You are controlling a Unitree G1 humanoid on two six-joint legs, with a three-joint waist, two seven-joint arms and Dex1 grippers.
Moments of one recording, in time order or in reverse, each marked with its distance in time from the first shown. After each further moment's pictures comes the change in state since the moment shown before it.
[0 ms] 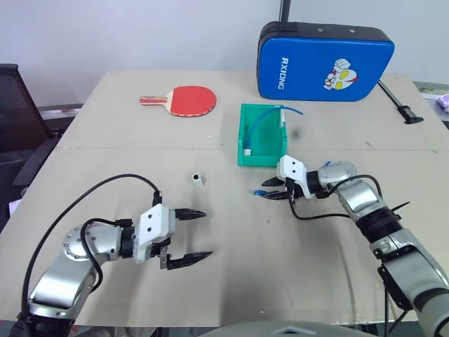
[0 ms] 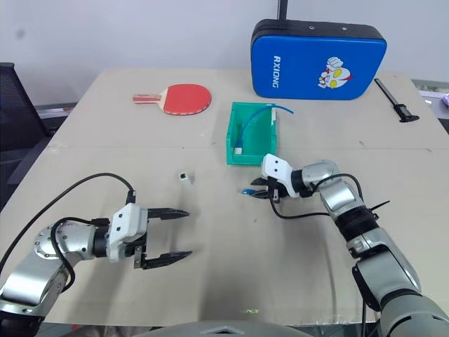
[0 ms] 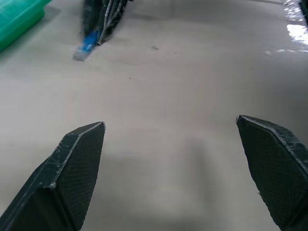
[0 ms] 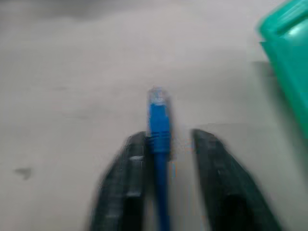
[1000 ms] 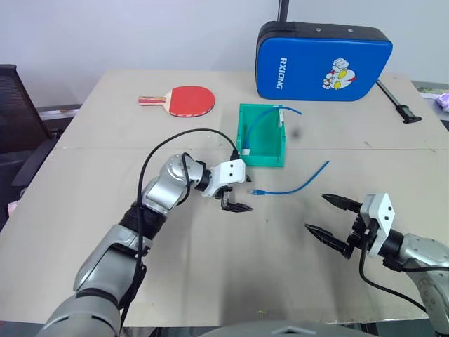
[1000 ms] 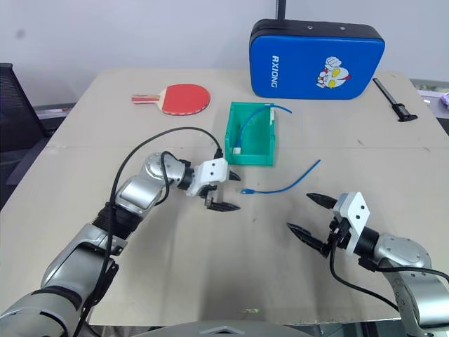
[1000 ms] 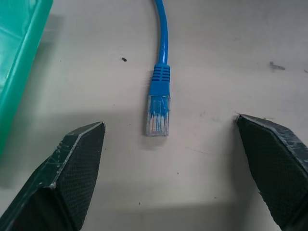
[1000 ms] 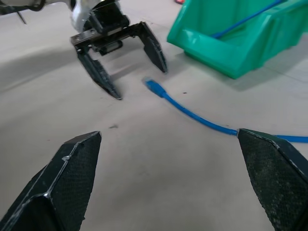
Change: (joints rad) left arm -0.841 -0.285 -0.504 0.660 0.388 0.014 -0.078; right arm 0.912 -0.129 -0.536 -0.943 0.359 0.232 -0.317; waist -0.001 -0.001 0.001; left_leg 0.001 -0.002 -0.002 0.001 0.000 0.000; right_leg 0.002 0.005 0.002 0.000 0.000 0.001
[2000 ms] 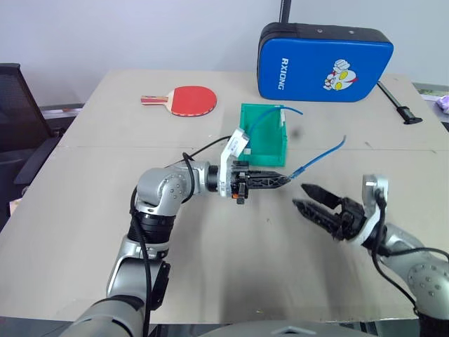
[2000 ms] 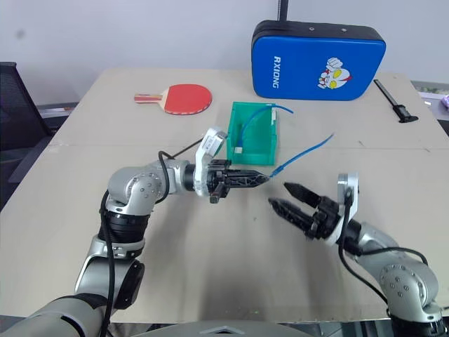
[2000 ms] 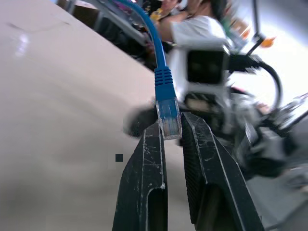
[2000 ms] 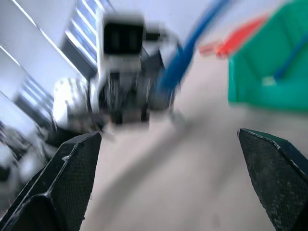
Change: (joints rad) left arm 0.068 -0.223 0.386 -0.396 -0.726 1.009 0.174; right arm -0.207 0.122 -0.032 0.009 0.719 0.391 -0.243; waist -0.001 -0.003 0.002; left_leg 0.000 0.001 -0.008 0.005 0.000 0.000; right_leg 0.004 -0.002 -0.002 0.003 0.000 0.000
